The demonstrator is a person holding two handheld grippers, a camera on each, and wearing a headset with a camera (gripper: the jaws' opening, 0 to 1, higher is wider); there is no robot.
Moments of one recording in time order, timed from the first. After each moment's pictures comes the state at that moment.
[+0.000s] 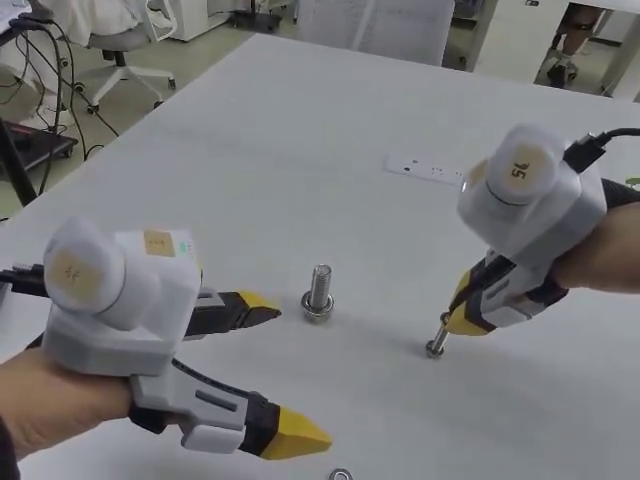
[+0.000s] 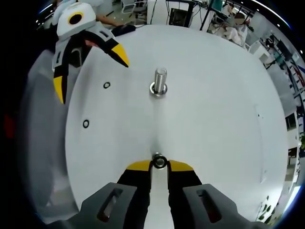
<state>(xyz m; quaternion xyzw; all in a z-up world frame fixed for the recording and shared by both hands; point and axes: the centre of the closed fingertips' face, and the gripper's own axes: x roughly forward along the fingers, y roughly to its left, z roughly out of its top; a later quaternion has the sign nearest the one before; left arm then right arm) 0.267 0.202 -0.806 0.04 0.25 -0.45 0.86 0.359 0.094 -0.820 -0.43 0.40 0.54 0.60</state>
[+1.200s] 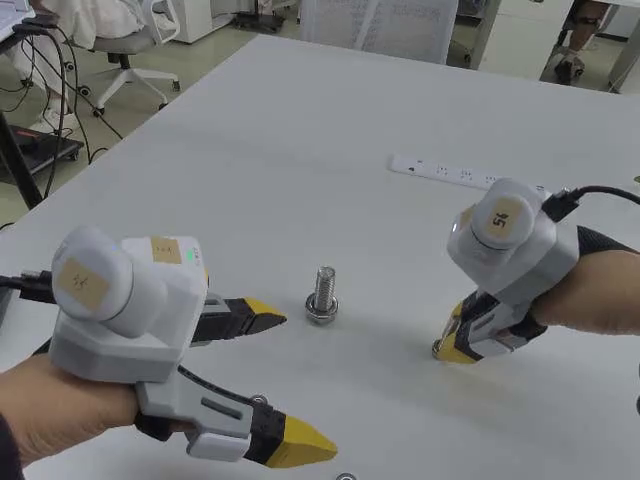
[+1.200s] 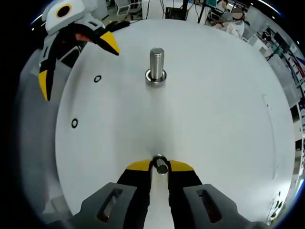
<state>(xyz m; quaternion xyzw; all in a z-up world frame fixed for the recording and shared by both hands) 0.268 0.200 -0.808 0.04 0.25 -0.46 0.85 0.362 0.095 -0.863 -0.41 0.42 0.54 0.61</state>
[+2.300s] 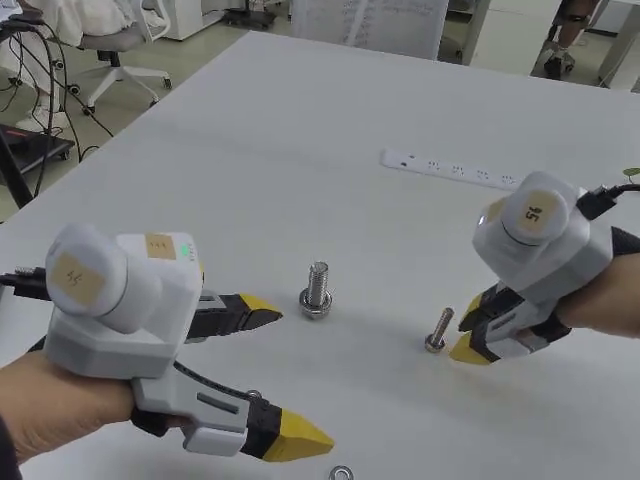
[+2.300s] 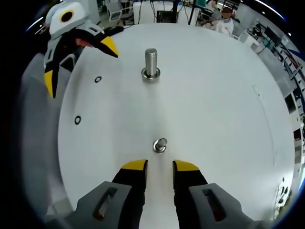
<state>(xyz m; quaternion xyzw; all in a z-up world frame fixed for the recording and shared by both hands) 0.267 0.198 -0.808 0.04 0.25 -0.46 0.85 0.357 0.071 -0.851 -0.38 0.42 0.52 0.64</state>
